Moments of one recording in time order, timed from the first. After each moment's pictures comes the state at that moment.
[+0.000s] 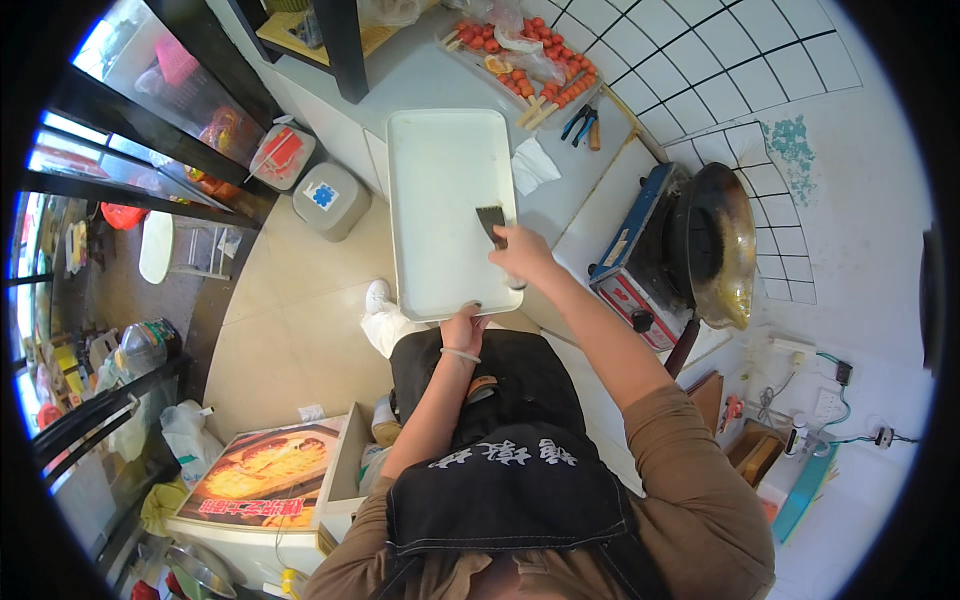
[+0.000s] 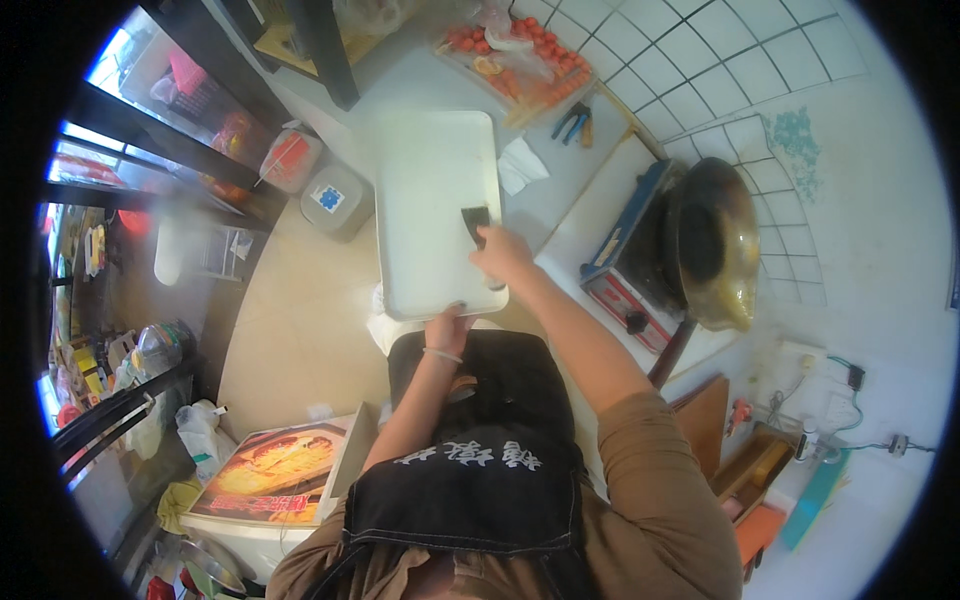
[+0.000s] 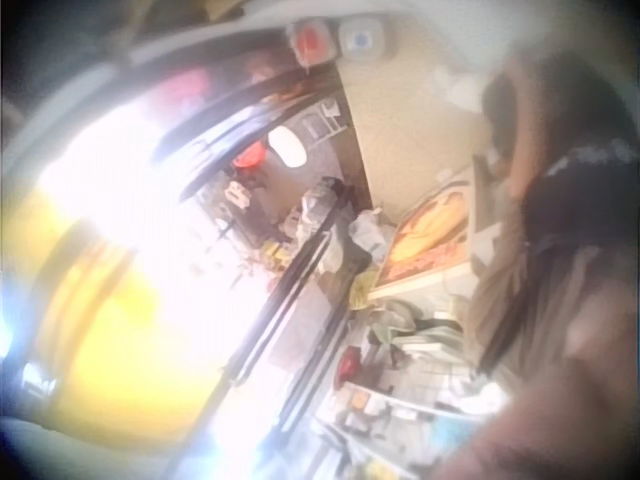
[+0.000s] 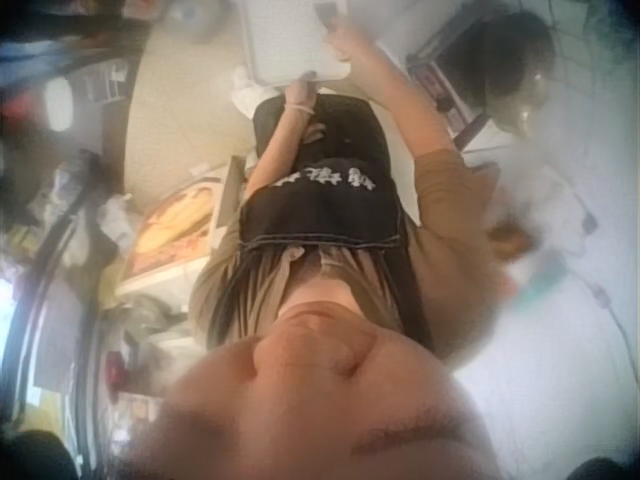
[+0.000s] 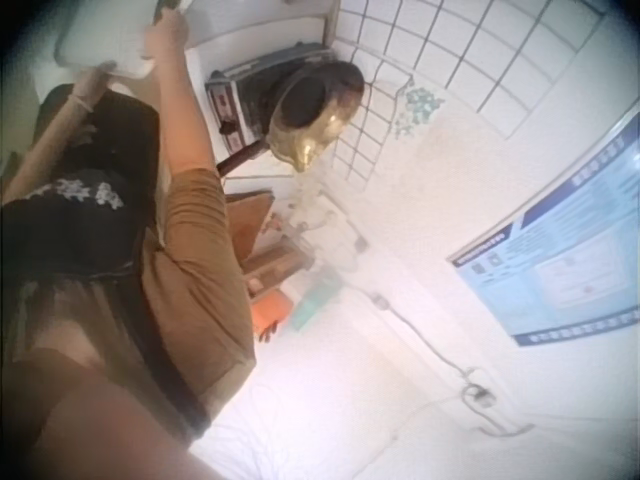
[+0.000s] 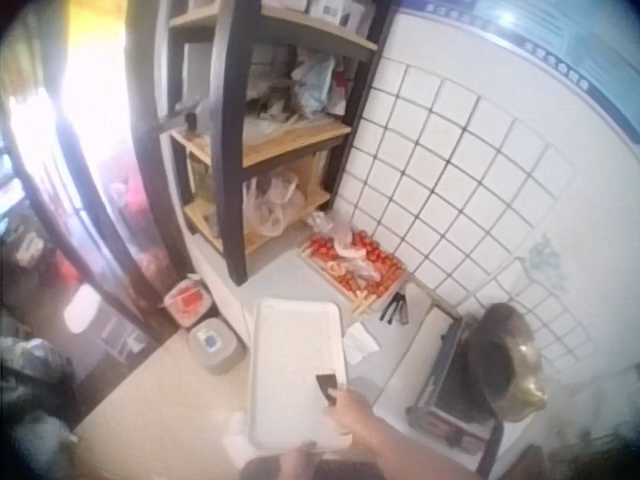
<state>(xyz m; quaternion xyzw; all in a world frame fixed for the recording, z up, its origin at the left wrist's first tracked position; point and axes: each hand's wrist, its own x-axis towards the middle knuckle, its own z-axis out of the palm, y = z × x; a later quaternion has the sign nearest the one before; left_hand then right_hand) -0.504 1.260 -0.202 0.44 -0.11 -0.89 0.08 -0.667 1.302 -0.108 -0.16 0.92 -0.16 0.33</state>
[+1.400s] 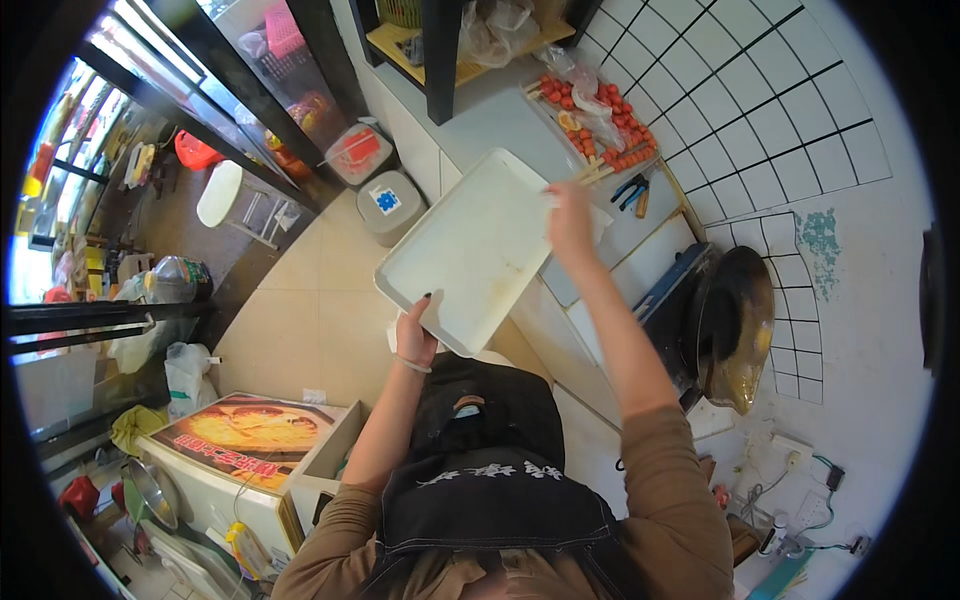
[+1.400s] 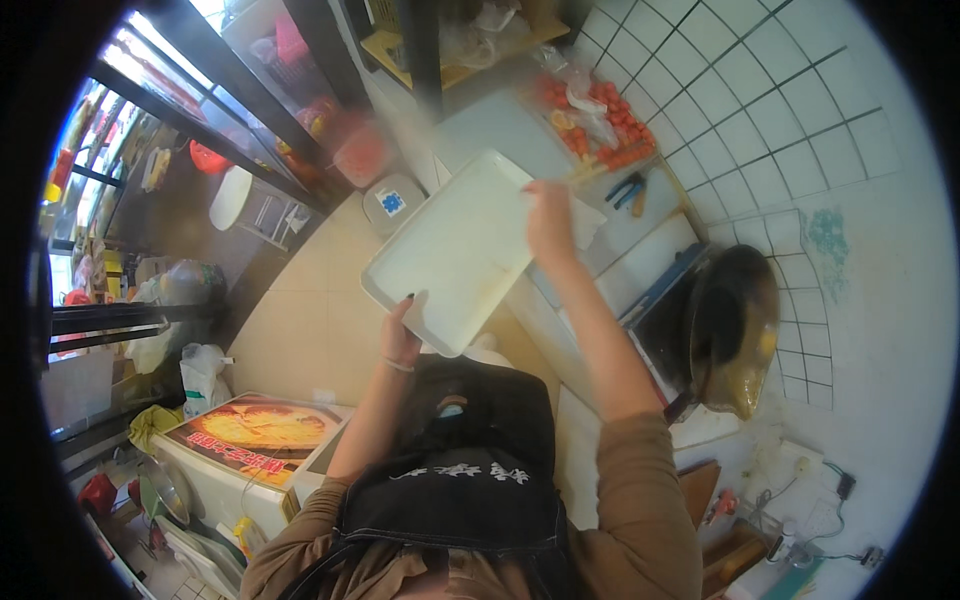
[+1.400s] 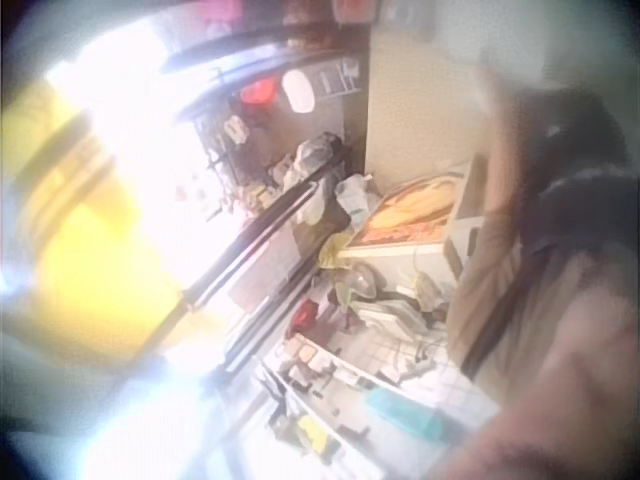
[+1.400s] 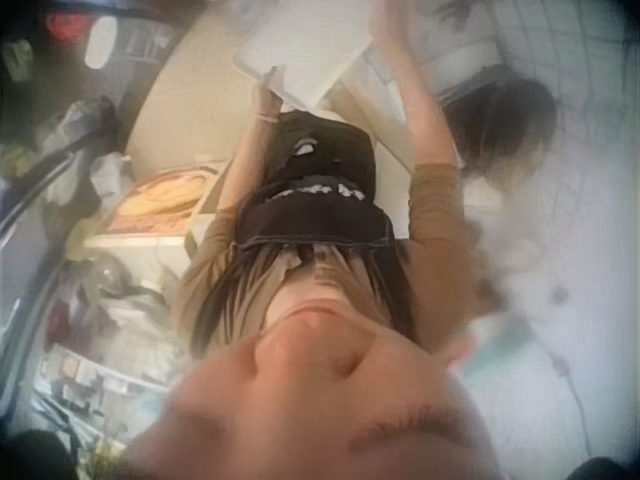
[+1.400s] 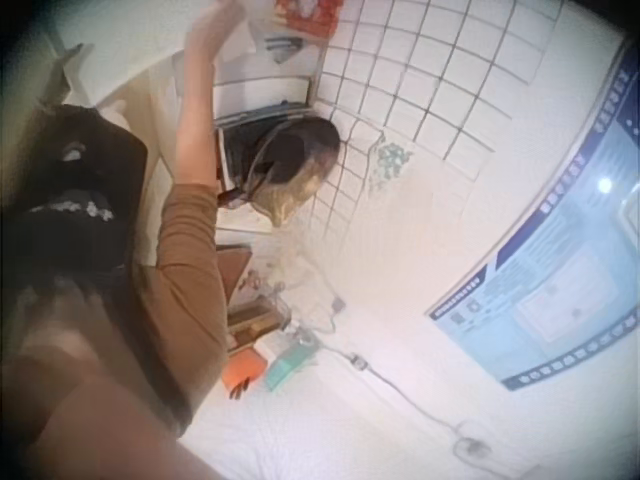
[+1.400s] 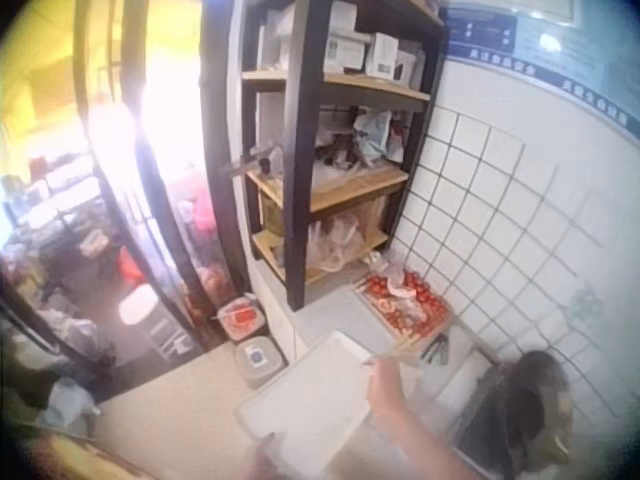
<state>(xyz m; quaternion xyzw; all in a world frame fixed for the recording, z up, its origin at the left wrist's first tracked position) -0.470 1.167 -0.152 0.39 -0.16 -0.87 0.25 -0.748 1.252 -0.075 -0.43 0.83 -0.37 -0.06</state>
